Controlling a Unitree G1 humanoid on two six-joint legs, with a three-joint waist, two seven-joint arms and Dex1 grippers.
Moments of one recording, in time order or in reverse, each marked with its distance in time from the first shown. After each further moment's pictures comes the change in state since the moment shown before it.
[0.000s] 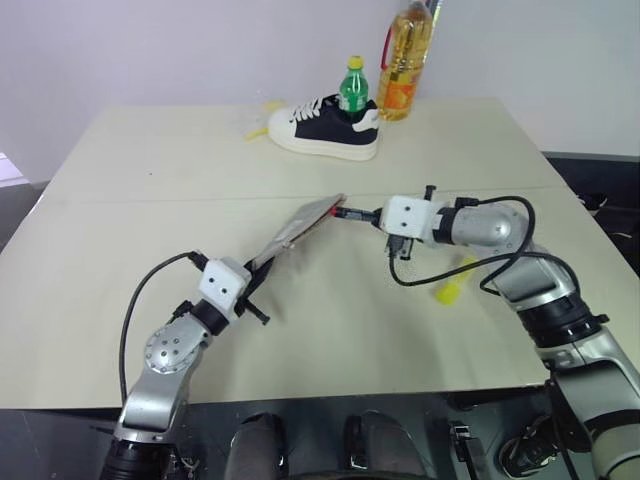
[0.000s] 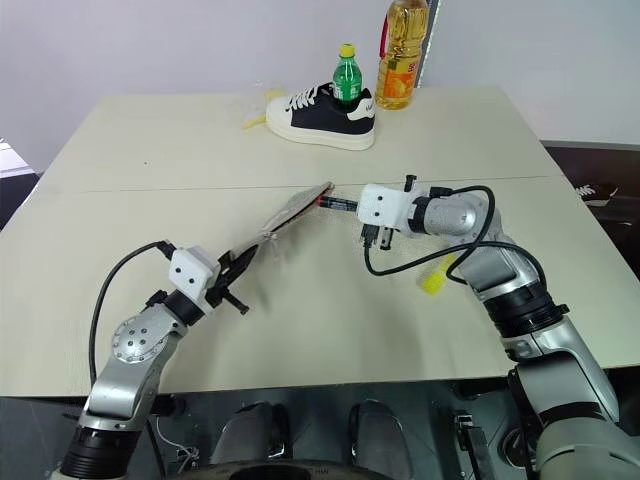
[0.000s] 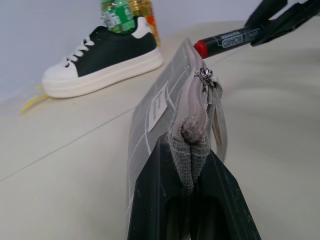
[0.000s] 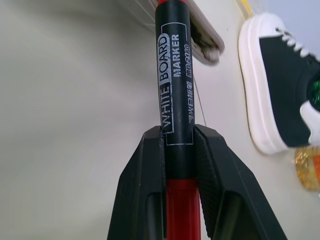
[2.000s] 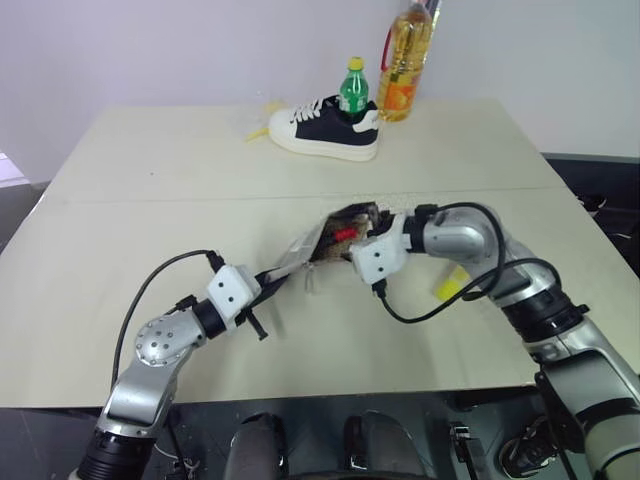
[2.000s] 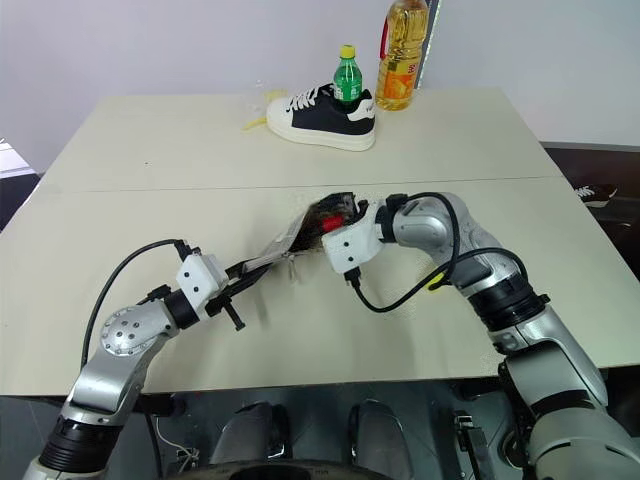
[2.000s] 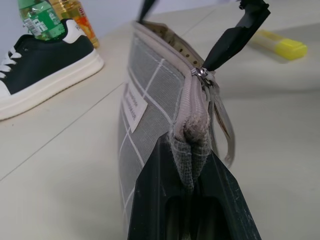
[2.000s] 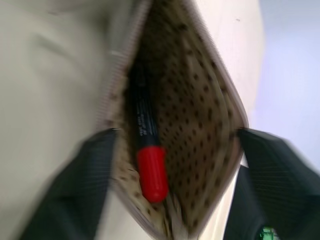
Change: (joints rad) left arm -0.028 0.097 -0.018 -0.027 -0.045 0.027 -0.179; right arm -0.059 0.038 0.055 0.017 -0.130 -0.418 0.042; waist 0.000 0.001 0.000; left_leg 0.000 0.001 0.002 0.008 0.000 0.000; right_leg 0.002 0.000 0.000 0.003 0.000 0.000
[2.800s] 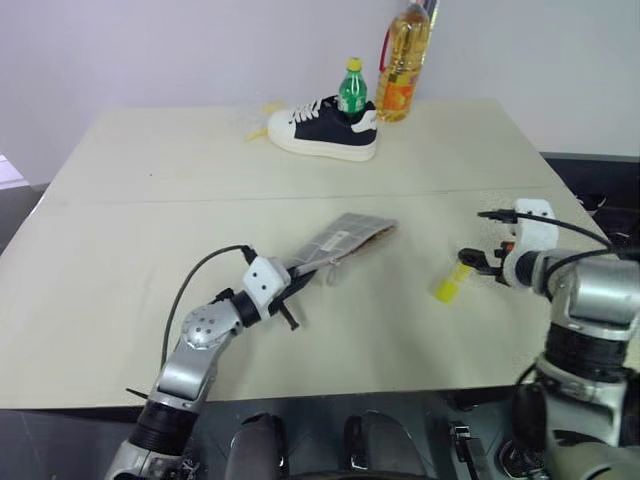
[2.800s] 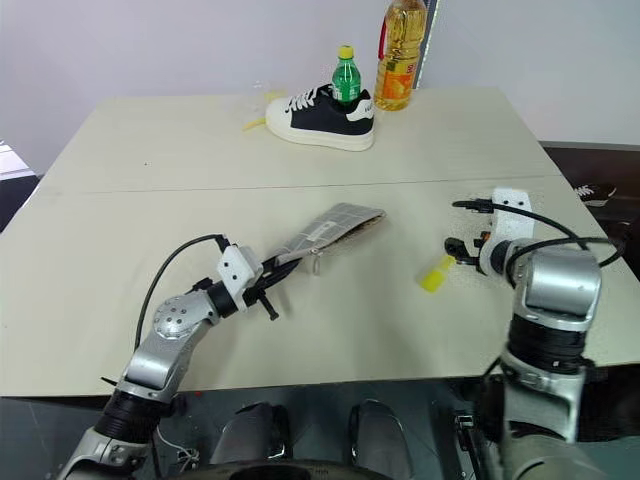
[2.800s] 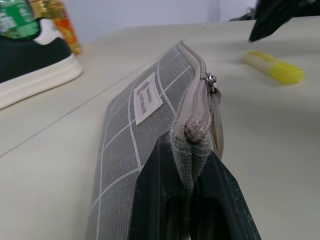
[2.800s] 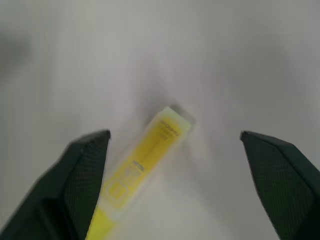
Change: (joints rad) left arm -0.148 -0.148 -0.114 0.247 0.022 -0.077 0.009; right arm 0.190 0.307 -0.768 -0.371 0.236 1.925 -0.517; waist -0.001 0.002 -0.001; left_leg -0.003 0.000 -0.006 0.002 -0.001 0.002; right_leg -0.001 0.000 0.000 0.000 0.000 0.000
